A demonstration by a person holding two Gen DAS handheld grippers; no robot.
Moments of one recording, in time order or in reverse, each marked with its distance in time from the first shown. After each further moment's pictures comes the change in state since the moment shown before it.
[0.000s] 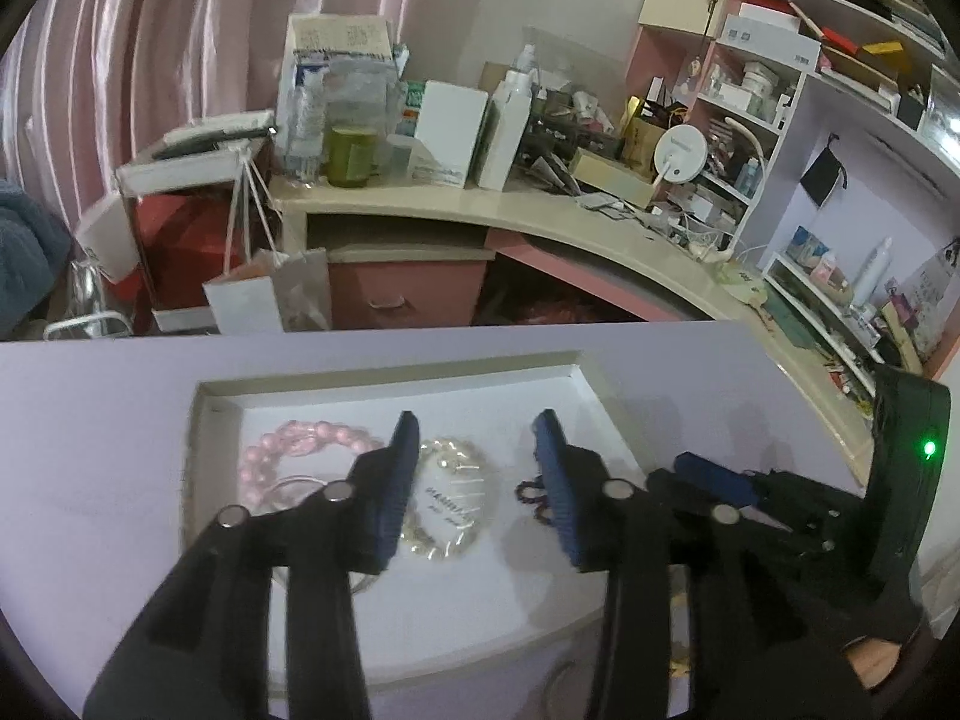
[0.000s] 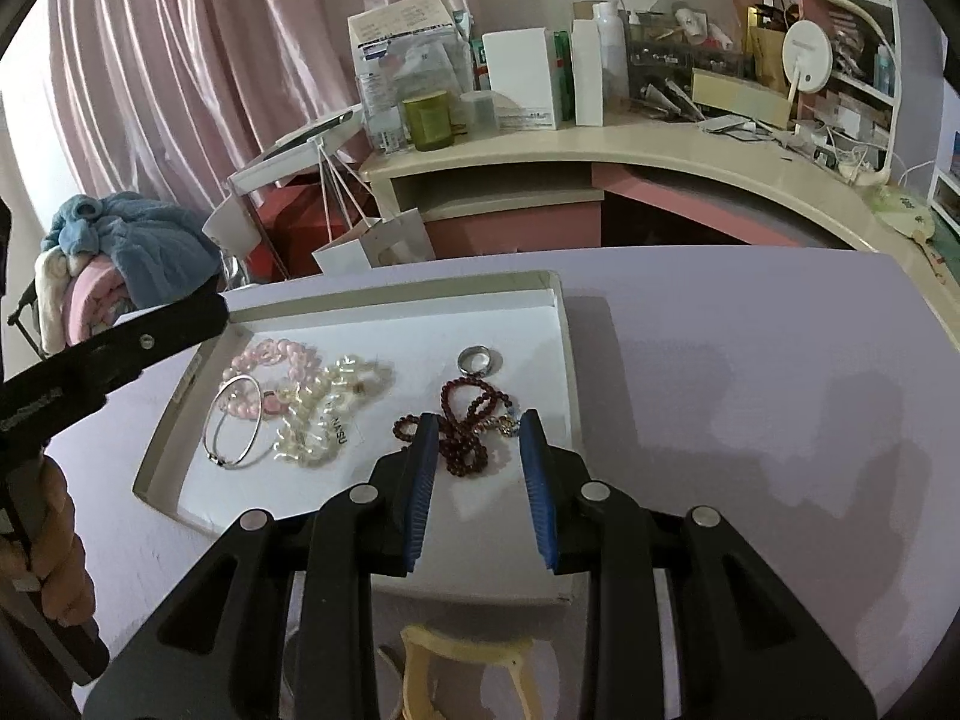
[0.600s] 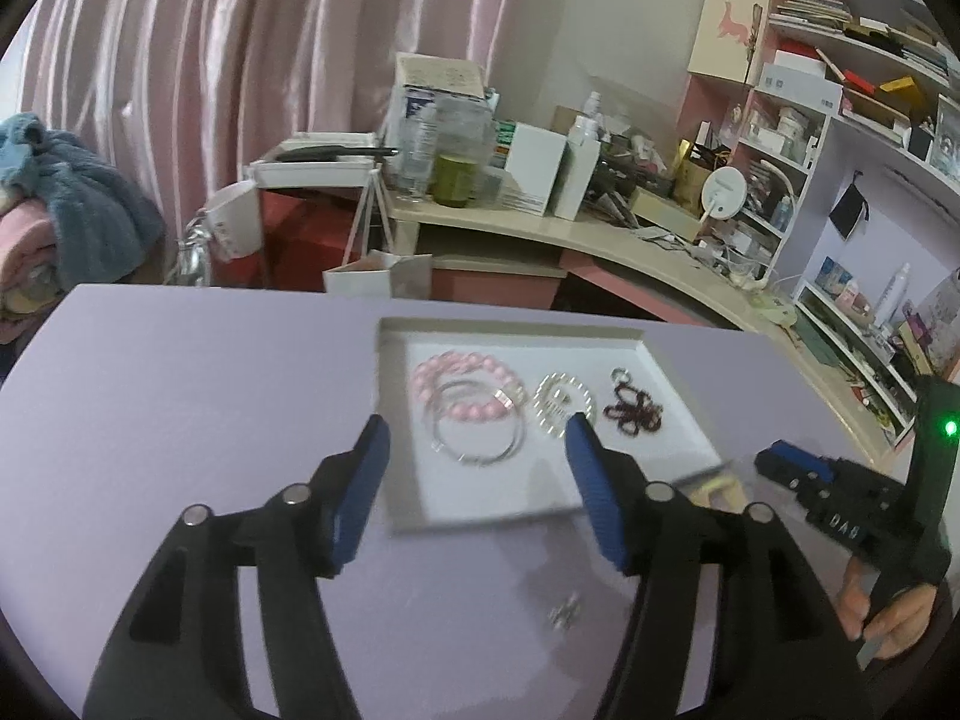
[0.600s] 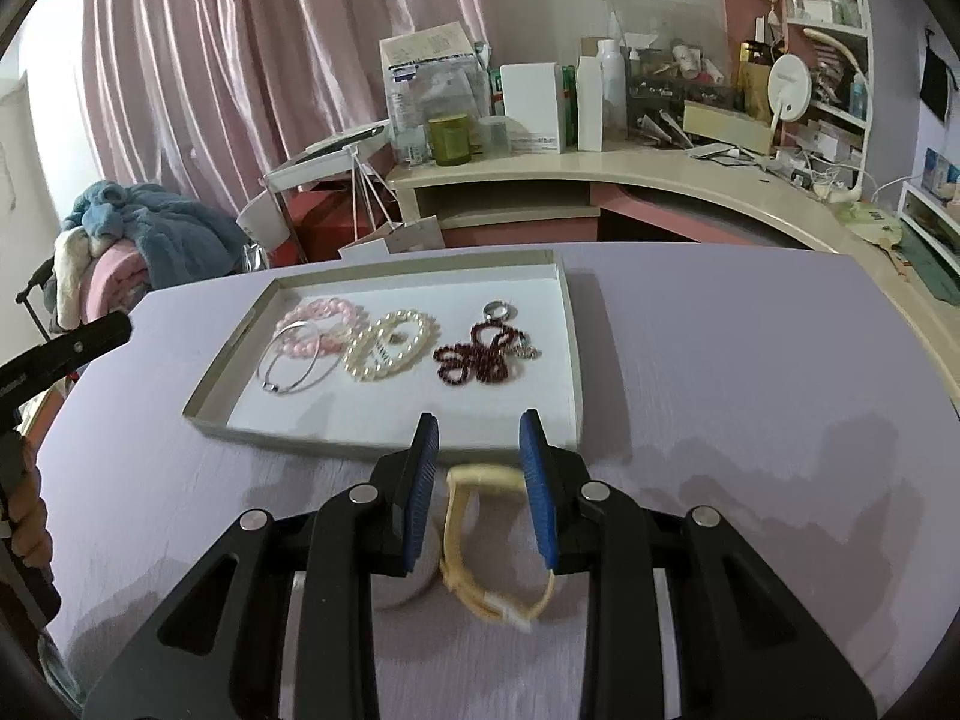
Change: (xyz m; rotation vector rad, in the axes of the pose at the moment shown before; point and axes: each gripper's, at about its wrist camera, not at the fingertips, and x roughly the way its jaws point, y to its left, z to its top) left arm -0.119 0.053 -0.070 -0.076 -0.089 0.126; right arm -0.069 0.019 -0.055 -0.044 -0.067 -0.018
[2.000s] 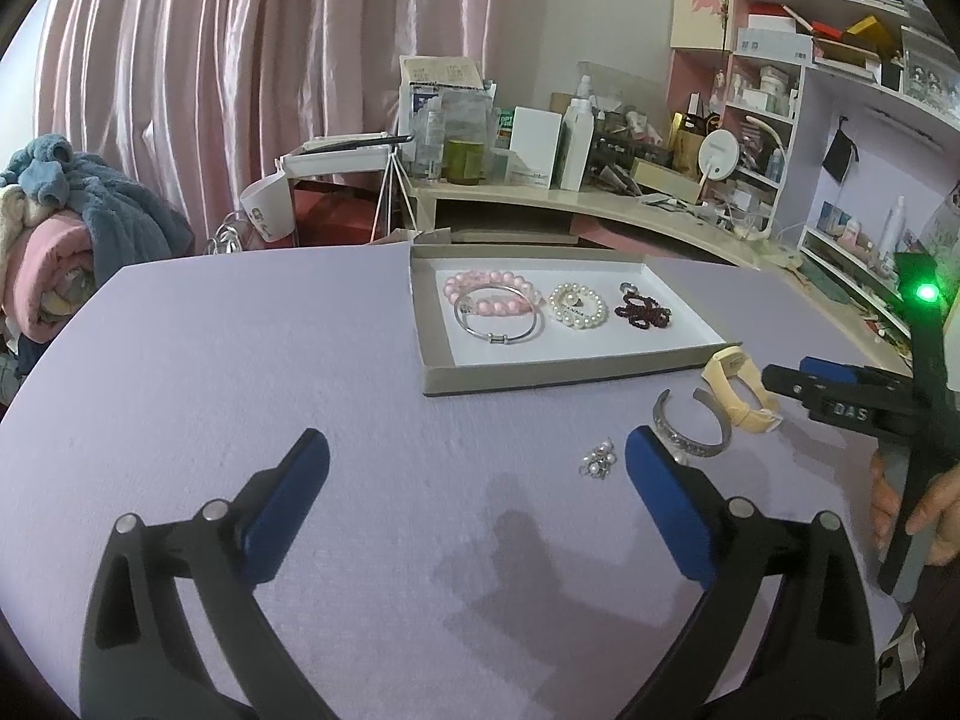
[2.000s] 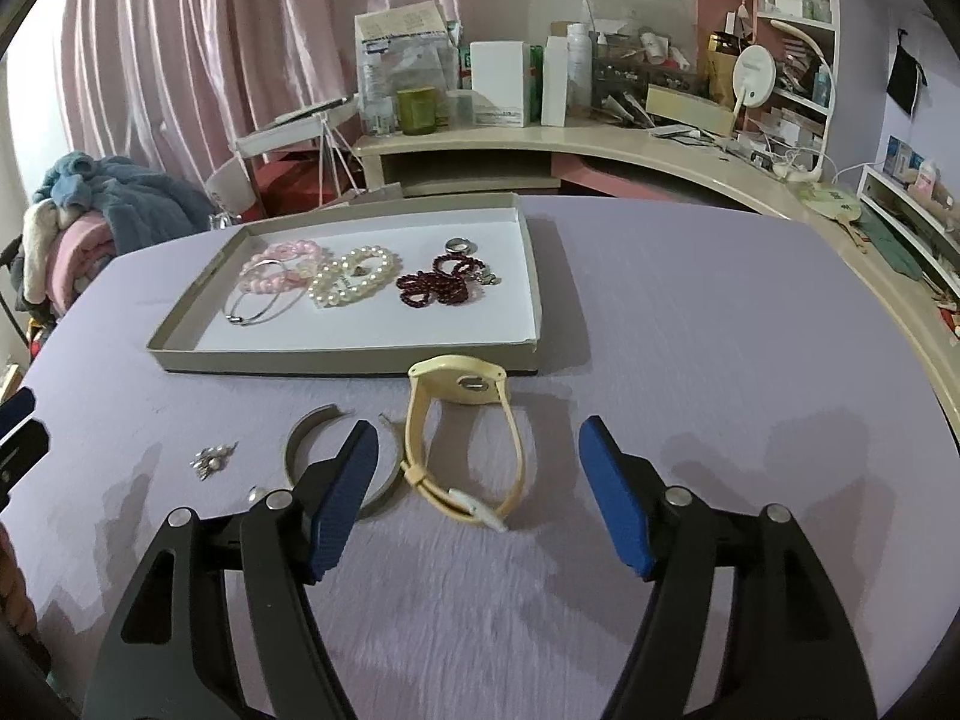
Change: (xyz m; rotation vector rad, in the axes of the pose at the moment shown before) left arm -0.038 -0.003 -0.088 0.086 -0.016 0.060; right arm 0.007 -0.001 -0.033 -0.006 0.044 -0.113
